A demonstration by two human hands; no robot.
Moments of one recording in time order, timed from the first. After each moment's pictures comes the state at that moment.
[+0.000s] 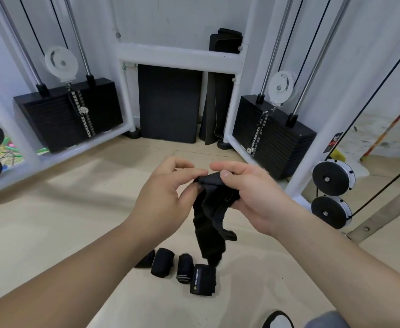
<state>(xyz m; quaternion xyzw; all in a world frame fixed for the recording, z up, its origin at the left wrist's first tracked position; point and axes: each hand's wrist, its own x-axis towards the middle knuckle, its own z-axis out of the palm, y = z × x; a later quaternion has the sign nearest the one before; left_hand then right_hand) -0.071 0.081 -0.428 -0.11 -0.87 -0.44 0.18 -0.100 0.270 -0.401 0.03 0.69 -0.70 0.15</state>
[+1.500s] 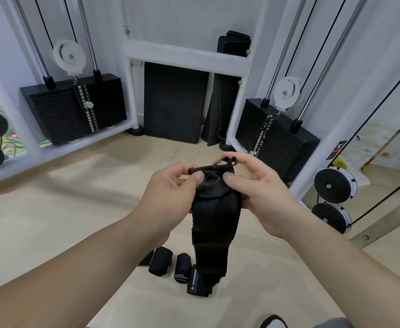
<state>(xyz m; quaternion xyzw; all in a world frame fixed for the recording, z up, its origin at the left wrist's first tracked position) -0.068 0.091 -0.407 0.09 -0.67 -0.73 -0.02 -0.097 0.274 -0.397 -0.06 0.70 -0.70 0.12</state>
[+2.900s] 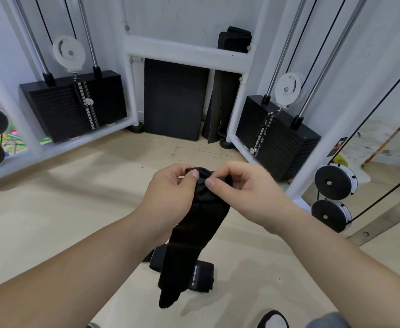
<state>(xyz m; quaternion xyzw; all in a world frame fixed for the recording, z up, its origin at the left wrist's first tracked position) -0.066 0.092 -0.419 0.12 -0.71 -0.70 -0.01 -0.089 0.264 -0.398 -0.17 0.82 -0.54 0.06</state>
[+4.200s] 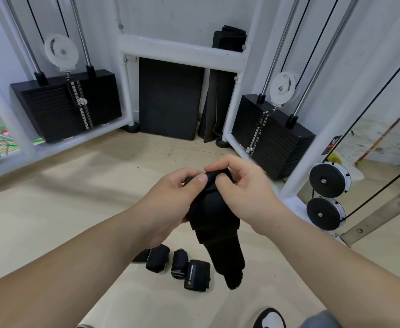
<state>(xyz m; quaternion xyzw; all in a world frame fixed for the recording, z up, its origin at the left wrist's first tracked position) -0.065 0.092 -0.417 0.05 -0.65 -0.74 -0.12 -0.090 0.255 -0.404 -0.09 0.81 -0.58 0.02</state>
